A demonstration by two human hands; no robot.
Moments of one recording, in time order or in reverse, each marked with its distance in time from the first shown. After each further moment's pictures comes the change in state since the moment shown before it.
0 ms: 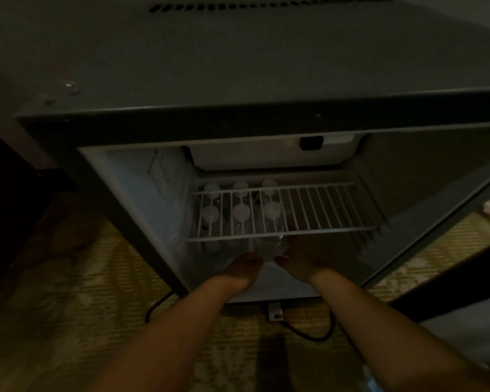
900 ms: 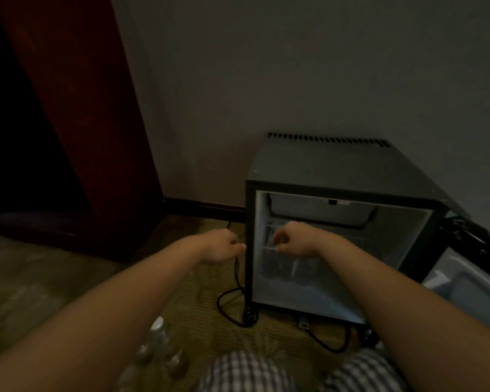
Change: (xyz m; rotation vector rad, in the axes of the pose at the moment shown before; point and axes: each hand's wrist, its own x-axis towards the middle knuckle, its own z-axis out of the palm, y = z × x) left_hand -0.322 0.005 -0.117 0.495 0.283 0.103; right_hand -0.230 -0.205 -0.074 -0.528 -0.119 -0.419
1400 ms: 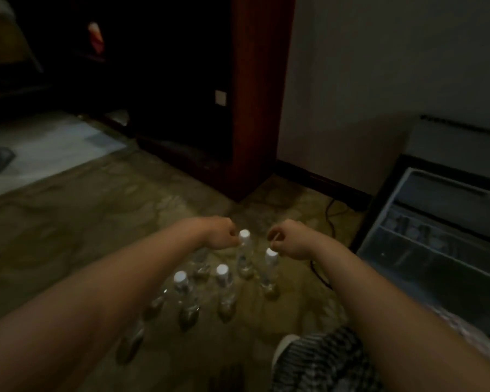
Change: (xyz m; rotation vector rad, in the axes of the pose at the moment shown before) left_hand -0.208 -0.179 0.042 0.002 0.053 -0.337; right_hand -0.039 -0.229 0.129 0.011 -0.157 -0.299
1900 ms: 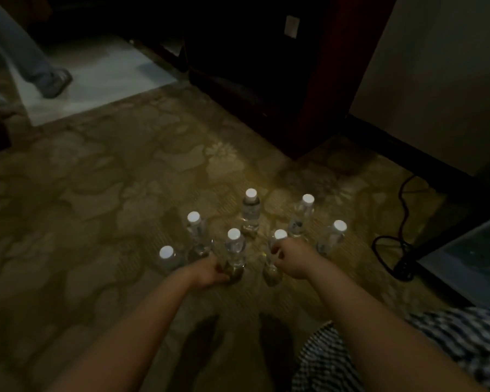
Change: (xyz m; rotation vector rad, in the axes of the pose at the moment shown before) left_hand -0.010 -0.162 0.188 -0.643 -0.153 -0.324; right_hand 0.083 -0.042 0.168 -0.102 -0.248 -0.005
